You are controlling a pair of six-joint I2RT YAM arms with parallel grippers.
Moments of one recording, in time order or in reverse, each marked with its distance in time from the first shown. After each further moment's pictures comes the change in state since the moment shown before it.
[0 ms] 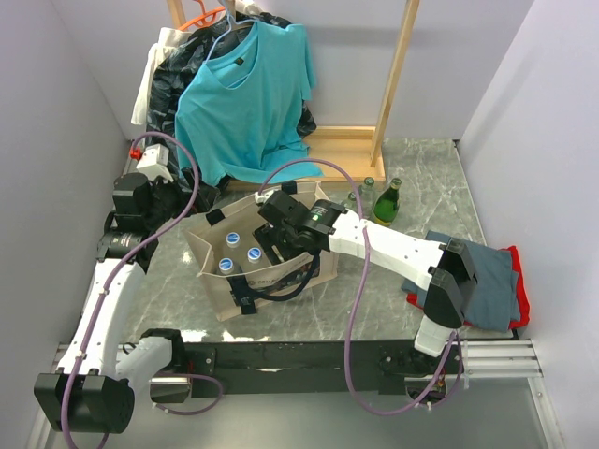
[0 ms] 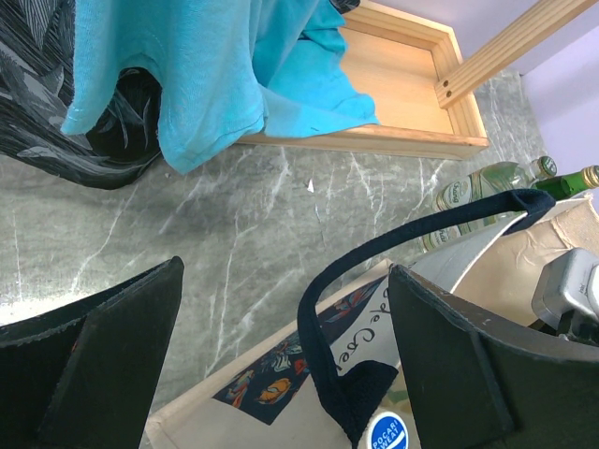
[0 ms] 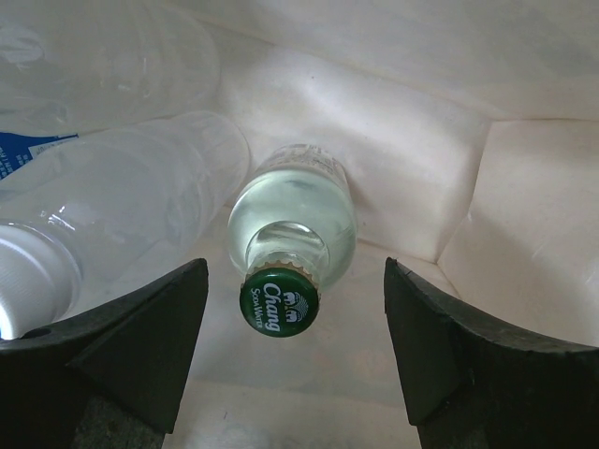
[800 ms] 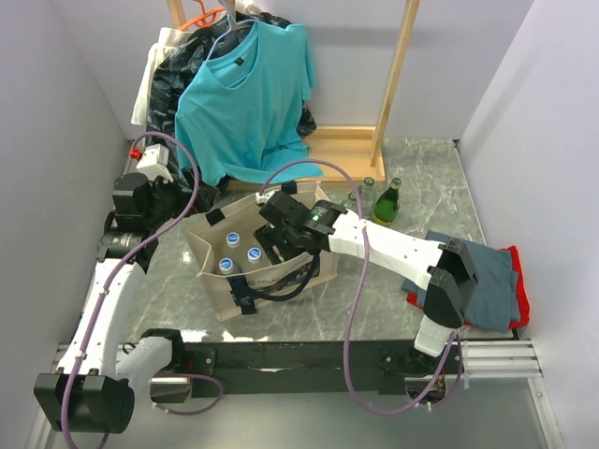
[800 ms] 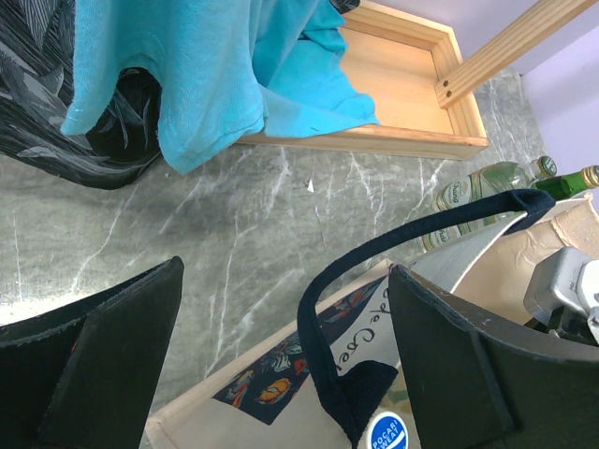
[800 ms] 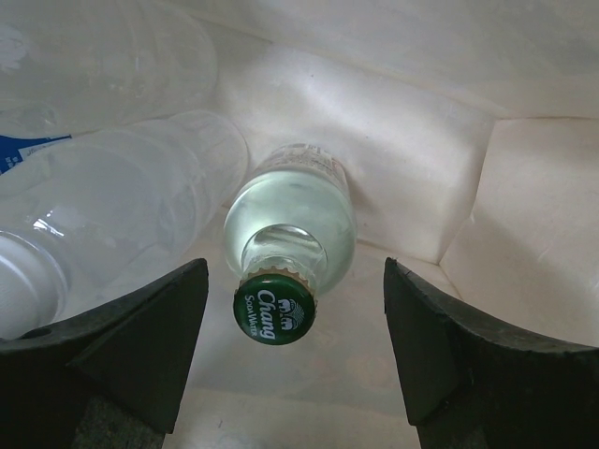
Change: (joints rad) left arm 0.000 0.000 0.000 0.000 0.000 0.000; right arm -0.010 0.000 -0.016 0.013 -0.008 0.003
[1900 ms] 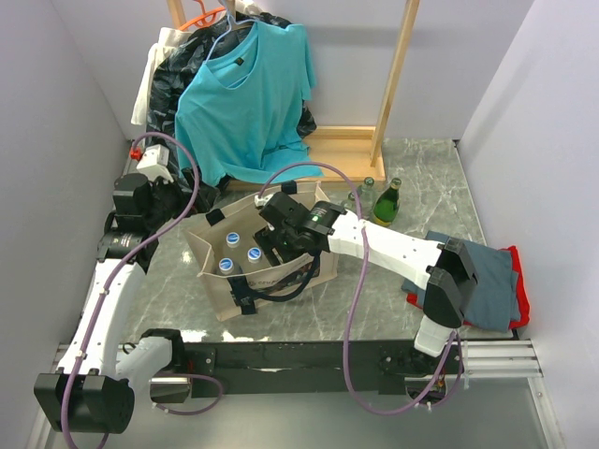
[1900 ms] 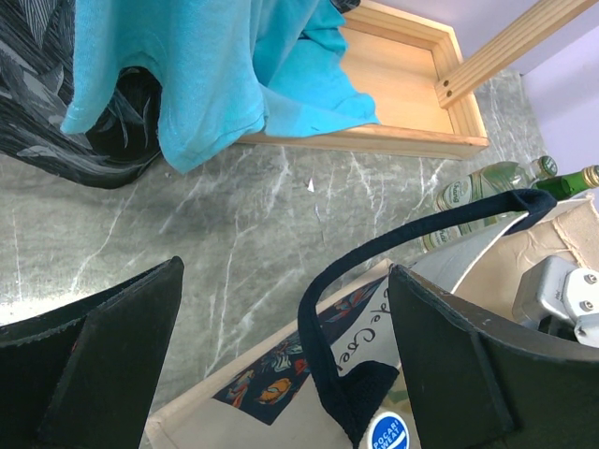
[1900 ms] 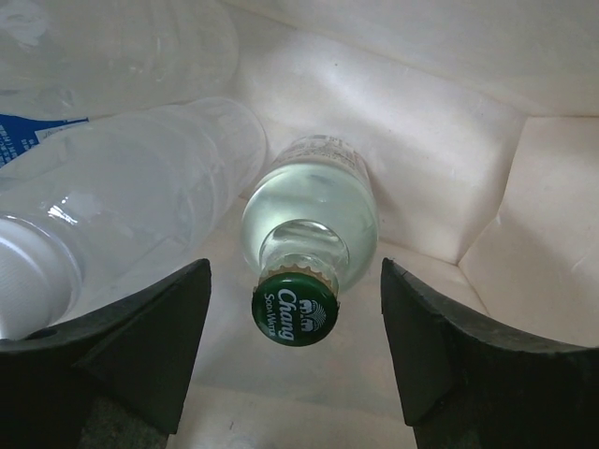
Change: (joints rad) left arm 0.000 0.000 -0.001 0.000 0.000 0.000; right arm -0.001 0.001 -0.012 0.006 -0.056 -0.004
